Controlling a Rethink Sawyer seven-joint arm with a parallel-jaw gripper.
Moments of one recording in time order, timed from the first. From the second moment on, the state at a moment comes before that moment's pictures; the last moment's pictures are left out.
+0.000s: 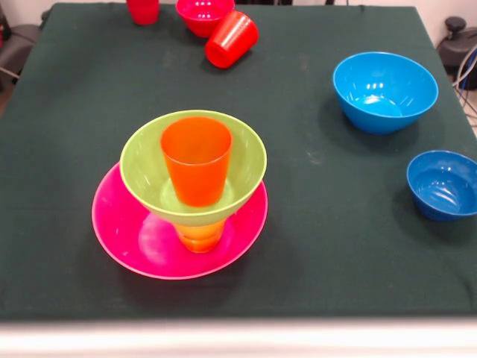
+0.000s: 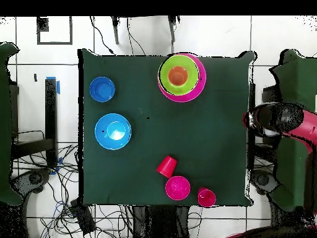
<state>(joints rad) -0.92 -0.43 0.38 1.20 -0.52 0.92 1.29</state>
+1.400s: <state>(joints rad) -0.84 -0.59 0.38 1.48 -0.41 0.90 1.29</state>
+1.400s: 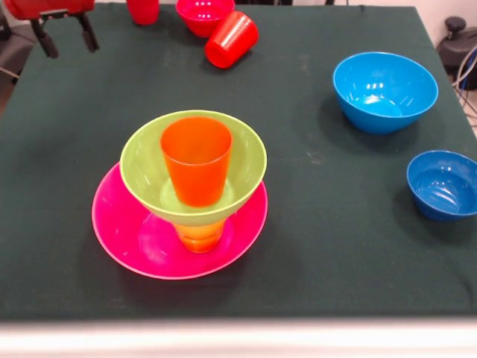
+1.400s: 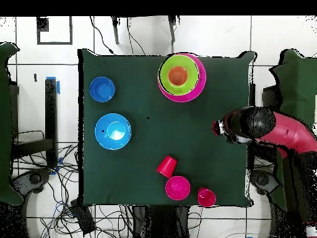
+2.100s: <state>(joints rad) -0.67 -0.63 0.34 1.58 -0.37 0.82 1.40</state>
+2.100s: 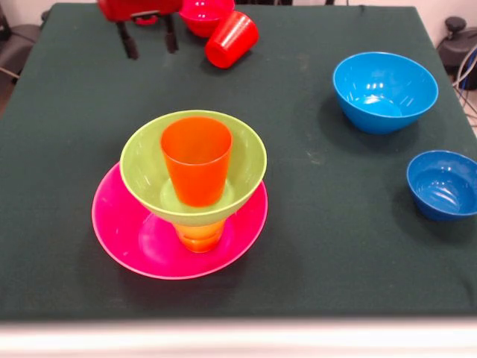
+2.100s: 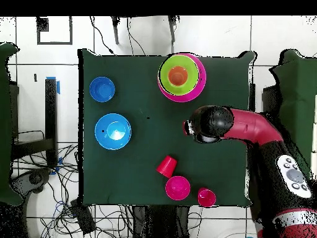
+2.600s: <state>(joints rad) -0.52 -0.65 0.28 1.62 -0.36 0.78 1.58</state>
